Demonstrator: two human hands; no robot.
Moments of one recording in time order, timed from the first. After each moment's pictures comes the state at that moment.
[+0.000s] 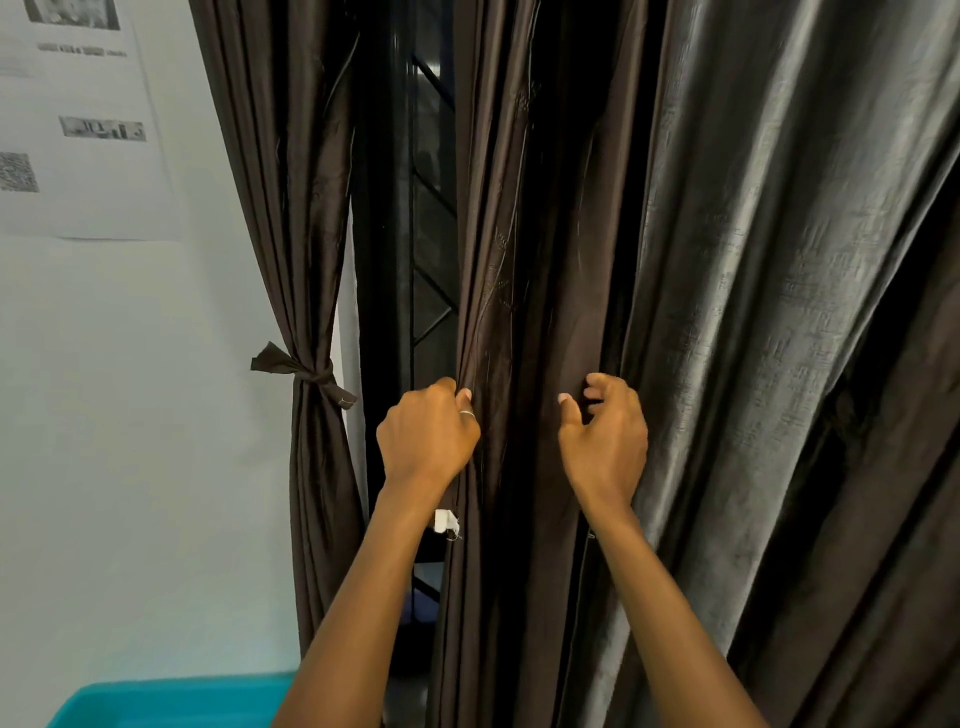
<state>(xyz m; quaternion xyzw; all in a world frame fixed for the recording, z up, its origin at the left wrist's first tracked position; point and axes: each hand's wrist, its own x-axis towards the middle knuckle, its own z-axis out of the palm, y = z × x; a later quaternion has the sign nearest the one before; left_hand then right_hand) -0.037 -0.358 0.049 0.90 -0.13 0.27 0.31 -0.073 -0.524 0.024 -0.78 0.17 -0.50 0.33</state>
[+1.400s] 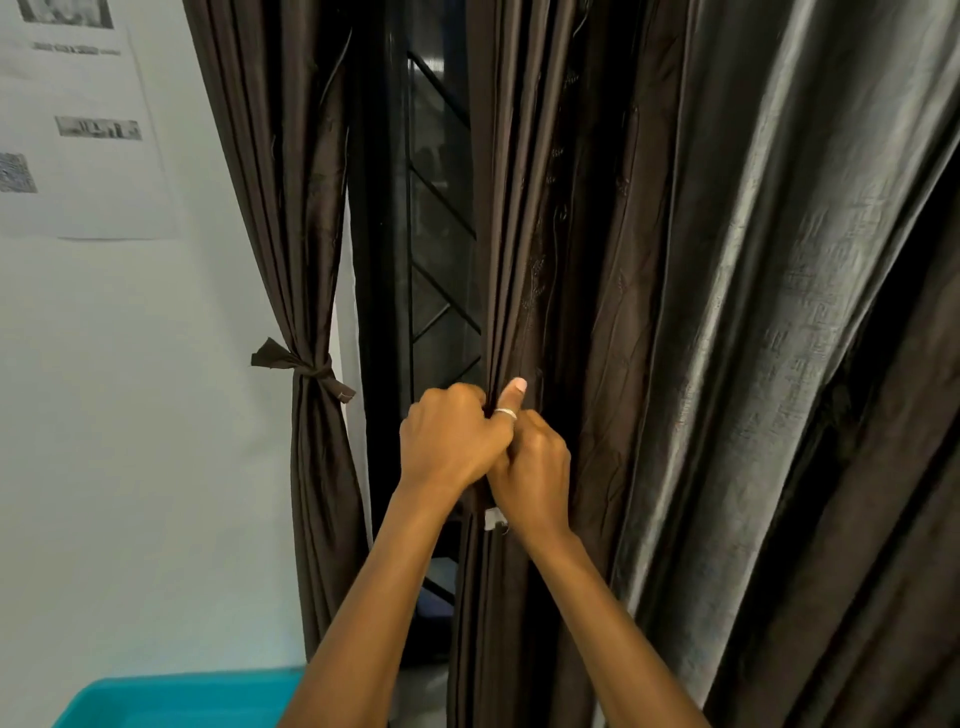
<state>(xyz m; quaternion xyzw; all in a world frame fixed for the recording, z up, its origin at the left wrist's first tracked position) -0.065 -0.372 0.059 0.89 -0.17 0.23 0.36 -0.069 -0.471 -0.011 -0.83 0.00 -0.46 0.32</state>
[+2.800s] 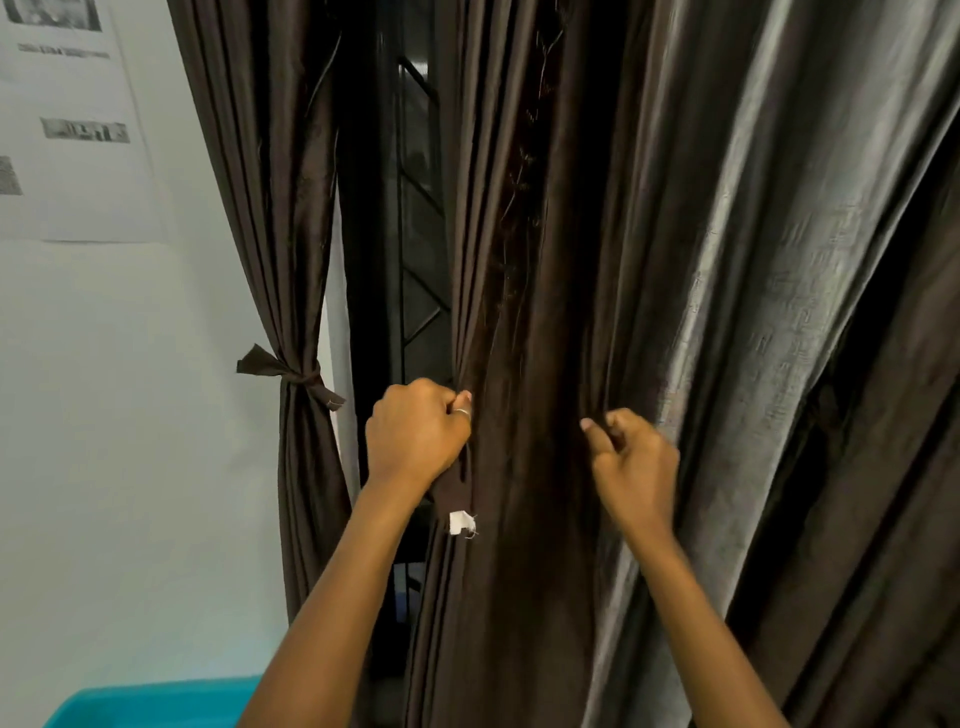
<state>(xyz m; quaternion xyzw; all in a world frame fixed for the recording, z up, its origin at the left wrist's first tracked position) -0.040 -0.352 0.059 0.88 -0.19 0.27 0.34 -0.109 -0.565 0.012 -0.81 0.12 -0.48 0.31</state>
